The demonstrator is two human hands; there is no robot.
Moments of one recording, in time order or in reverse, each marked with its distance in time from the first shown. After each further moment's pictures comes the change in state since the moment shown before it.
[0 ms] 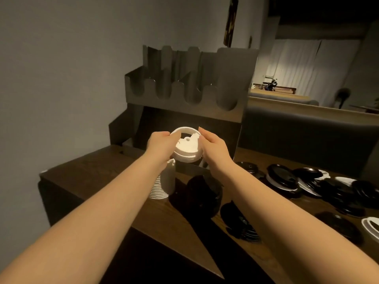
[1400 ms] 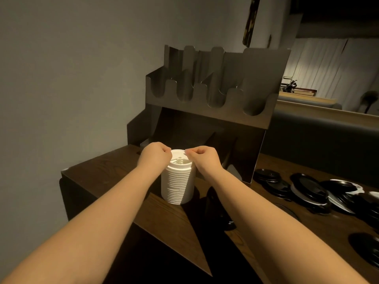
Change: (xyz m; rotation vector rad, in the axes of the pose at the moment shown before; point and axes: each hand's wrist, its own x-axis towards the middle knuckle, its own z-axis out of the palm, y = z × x) left_hand 0.046 -0.035 -0.058 0.603 0.053 0.206; right_hand 0.048 0.040 0.064 -0.164 -0.099 0.027
